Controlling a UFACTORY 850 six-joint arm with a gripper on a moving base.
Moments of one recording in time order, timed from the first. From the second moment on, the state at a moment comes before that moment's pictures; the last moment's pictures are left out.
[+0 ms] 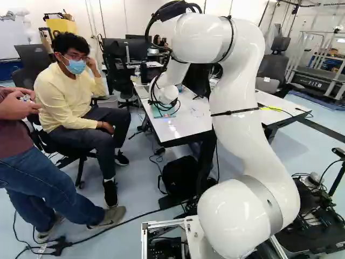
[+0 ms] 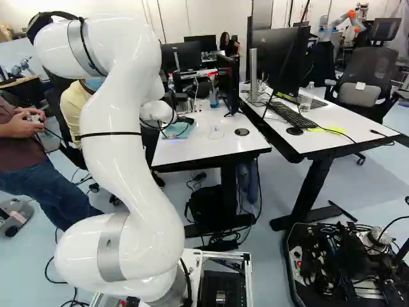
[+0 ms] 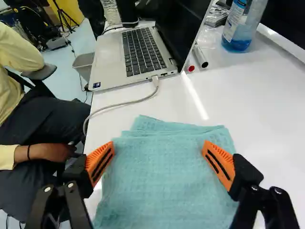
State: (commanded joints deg) arm 11.9 -34.3 -66.4 11.1 23.0 0.0
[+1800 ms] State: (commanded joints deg) arm 14.6 -6.6 -39.5 -4.8 20.6 0.0
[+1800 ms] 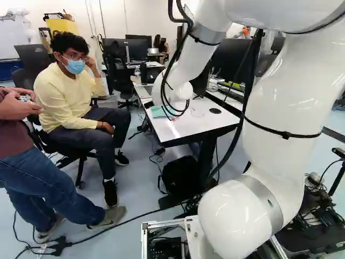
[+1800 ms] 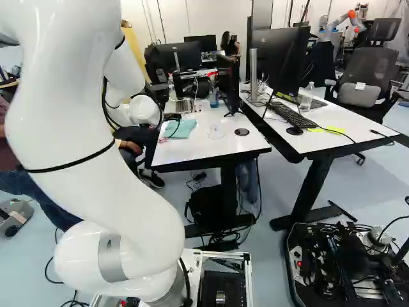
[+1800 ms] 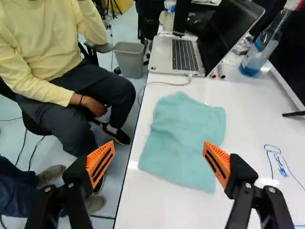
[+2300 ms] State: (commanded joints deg) arm 14.5 -2.1 -36.1 0.1 5.6 0.0
